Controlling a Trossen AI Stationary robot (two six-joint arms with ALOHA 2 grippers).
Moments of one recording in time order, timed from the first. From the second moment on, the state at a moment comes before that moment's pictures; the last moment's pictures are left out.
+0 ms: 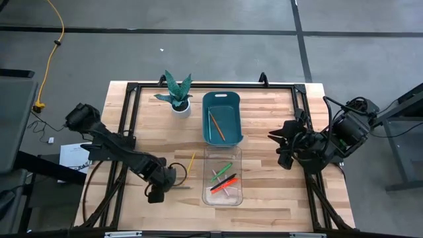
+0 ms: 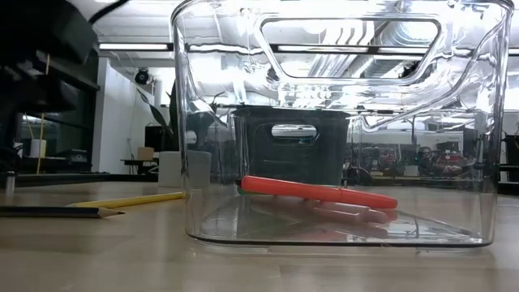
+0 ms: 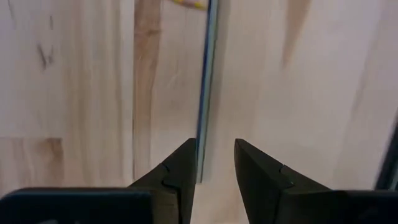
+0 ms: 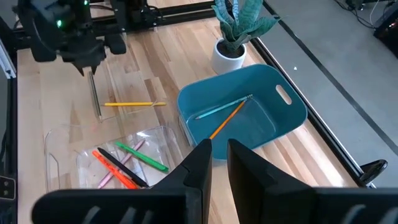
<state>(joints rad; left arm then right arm) -0.48 1.51 0.86 -0.69 0.09 -0.69 0.67 1.41 1.91 -1.57 0.78 0.81</state>
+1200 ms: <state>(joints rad) -0.48 1.68 0.91 -0.63 0.03 -0.73 0.67 1.41 1.91 -1.57 0.78 0.80</state>
